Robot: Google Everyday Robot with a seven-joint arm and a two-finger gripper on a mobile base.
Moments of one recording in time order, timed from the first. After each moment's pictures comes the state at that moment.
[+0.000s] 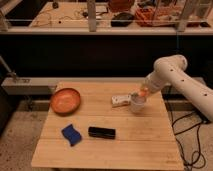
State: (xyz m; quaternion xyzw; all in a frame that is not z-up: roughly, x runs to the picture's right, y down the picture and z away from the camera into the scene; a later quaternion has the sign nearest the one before) arm 0.234 0.009 0.795 -0.18 -0.11 -0.21 0.96
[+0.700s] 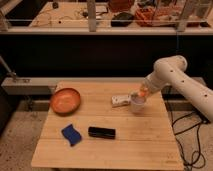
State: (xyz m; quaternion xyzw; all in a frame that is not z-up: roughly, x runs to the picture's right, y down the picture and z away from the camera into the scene) arm 0.232 0.009 0.796 -0.17 -0.12 -0.21 0.95
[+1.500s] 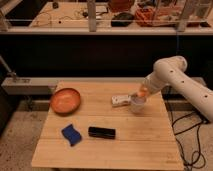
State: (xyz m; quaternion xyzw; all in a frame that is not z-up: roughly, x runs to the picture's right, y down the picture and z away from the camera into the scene) arm 0.230 0.010 0.795 -0.17 -0.12 -0.22 0.95
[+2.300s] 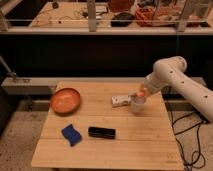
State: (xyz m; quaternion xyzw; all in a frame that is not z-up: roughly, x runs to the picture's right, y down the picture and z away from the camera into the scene) arm 0.228 0.010 0.795 -0.16 -0.12 -0.23 0.95
